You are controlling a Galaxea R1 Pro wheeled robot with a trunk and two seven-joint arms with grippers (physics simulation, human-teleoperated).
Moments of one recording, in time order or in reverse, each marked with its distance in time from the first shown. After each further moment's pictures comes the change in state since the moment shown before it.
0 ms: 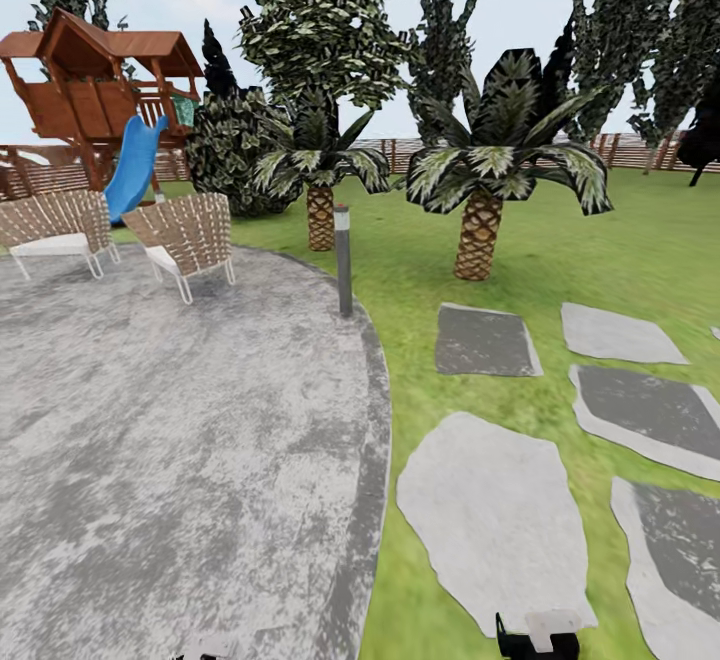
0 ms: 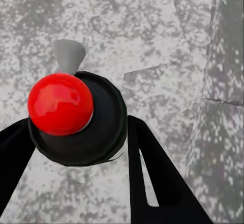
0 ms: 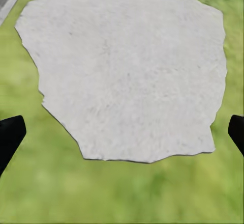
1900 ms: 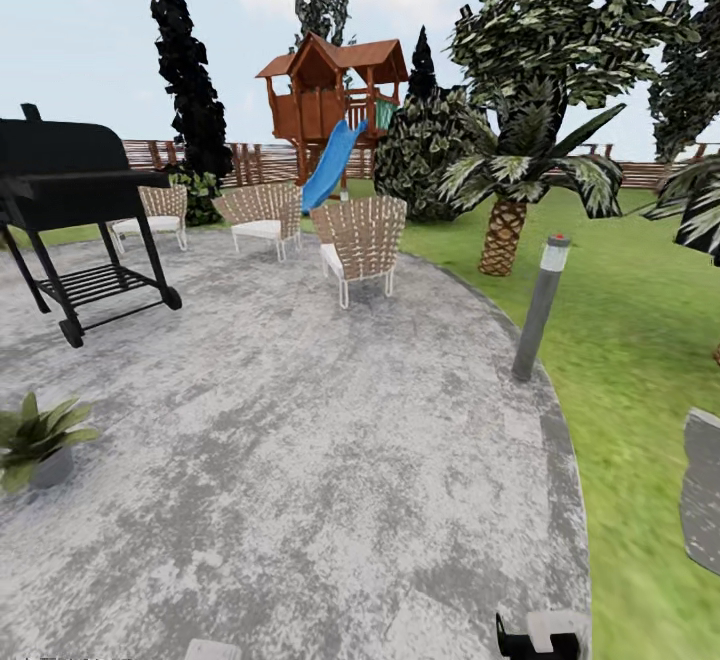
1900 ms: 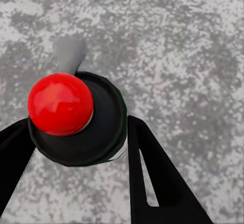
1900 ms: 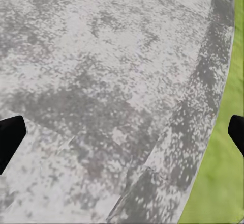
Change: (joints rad) left arm 0.014 -0.001 0.000 -0.001 0.000 -0.001 0.000; right arm 0.000 0.000 0.000 0.000 0.000 0.000 0.000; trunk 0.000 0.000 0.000
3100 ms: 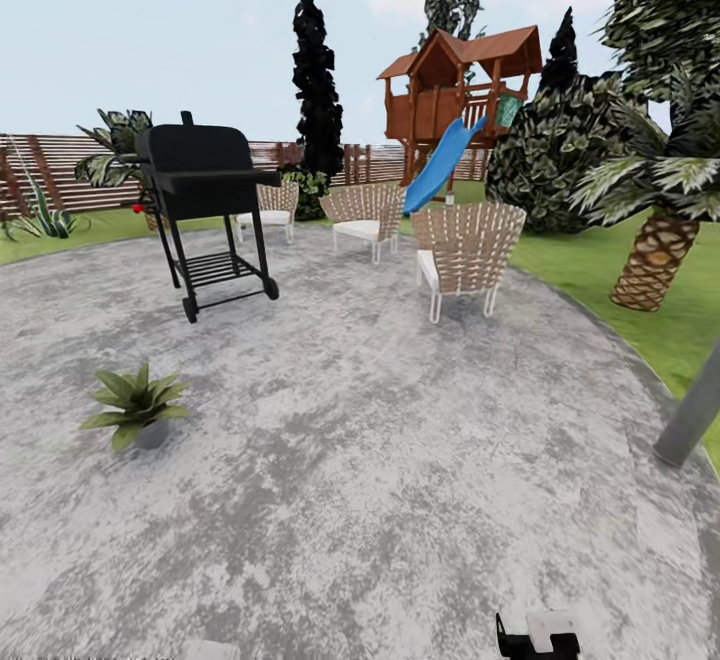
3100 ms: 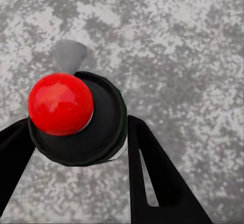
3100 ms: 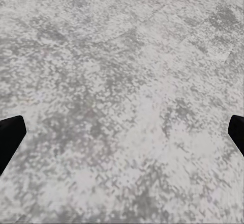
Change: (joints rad) left arm 0.000 0.000 0.001 0.000 0.001 0.004 0.000; right arm 0.000 0.000 0.000 0.000 0.000 0.000 0.000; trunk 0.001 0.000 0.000
